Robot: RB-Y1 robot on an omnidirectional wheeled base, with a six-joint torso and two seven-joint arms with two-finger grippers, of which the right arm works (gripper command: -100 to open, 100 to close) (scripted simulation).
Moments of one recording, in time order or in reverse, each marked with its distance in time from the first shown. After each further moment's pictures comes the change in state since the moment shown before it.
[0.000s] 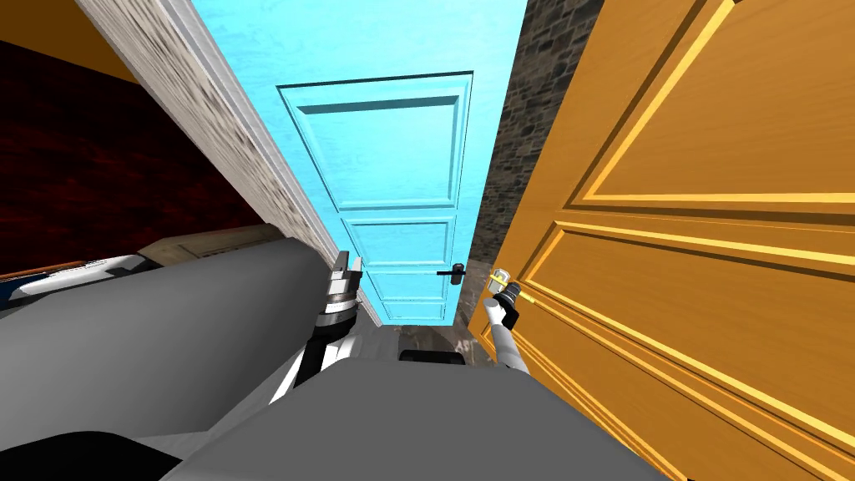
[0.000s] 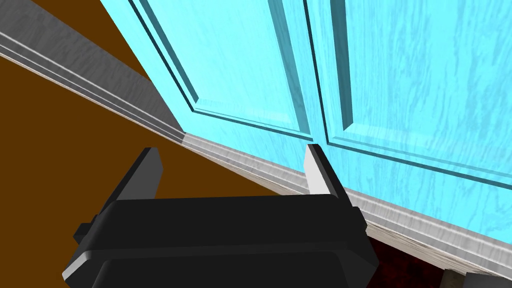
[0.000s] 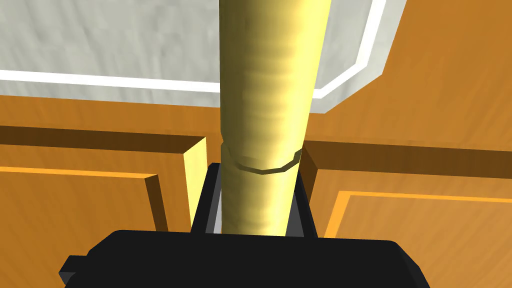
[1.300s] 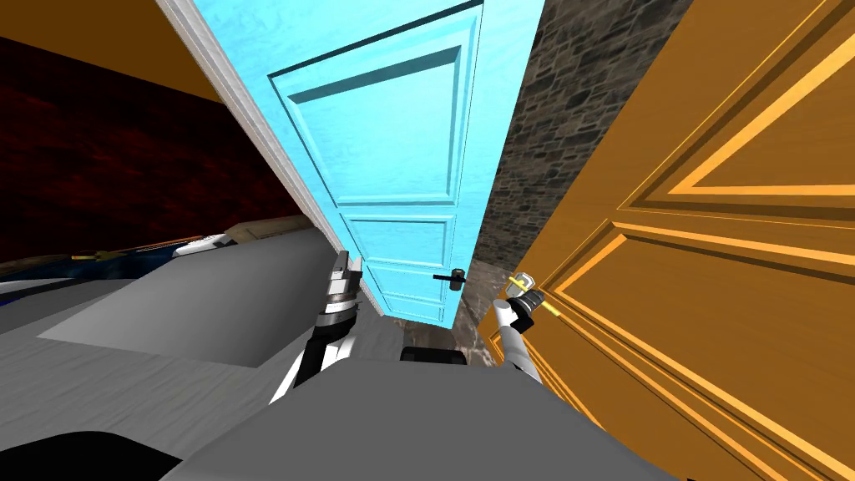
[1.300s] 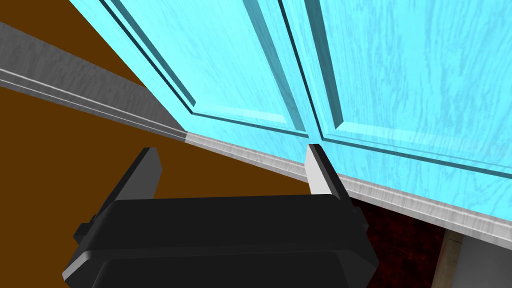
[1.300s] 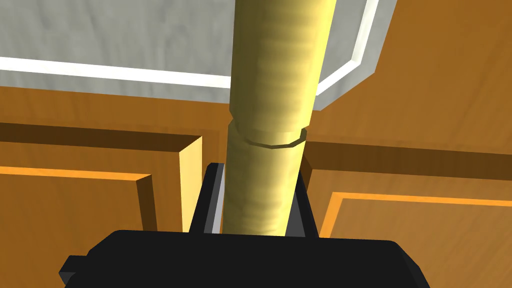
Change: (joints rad) arm -0.002 -0.045 -0.086 -0.002 -0.068 -0.137 0.050
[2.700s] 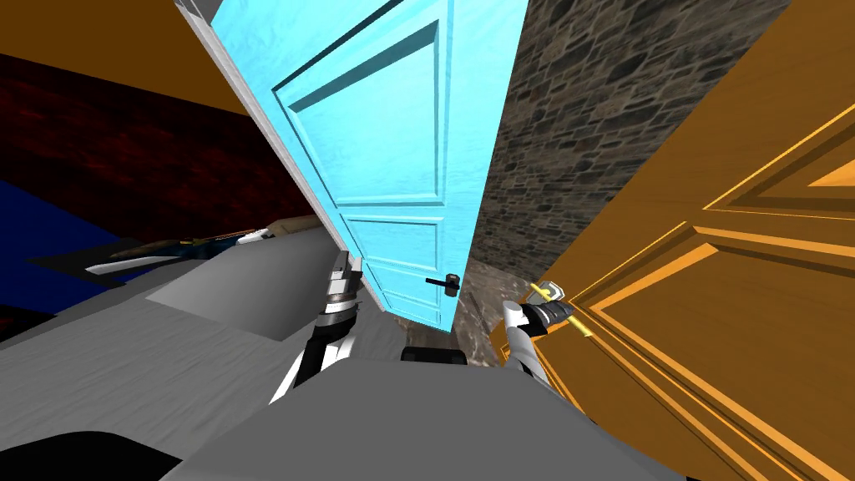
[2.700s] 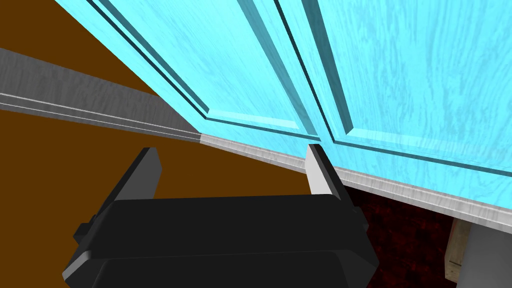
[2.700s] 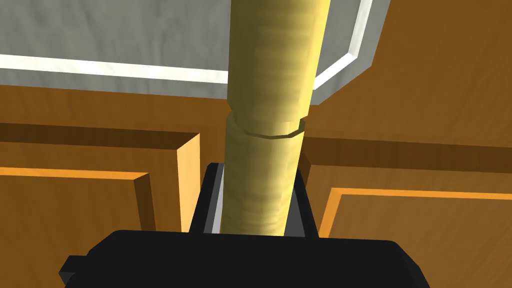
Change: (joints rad) arm -0.015 -0.032 -0.101 0.007 -0.072 -0.145 0.055
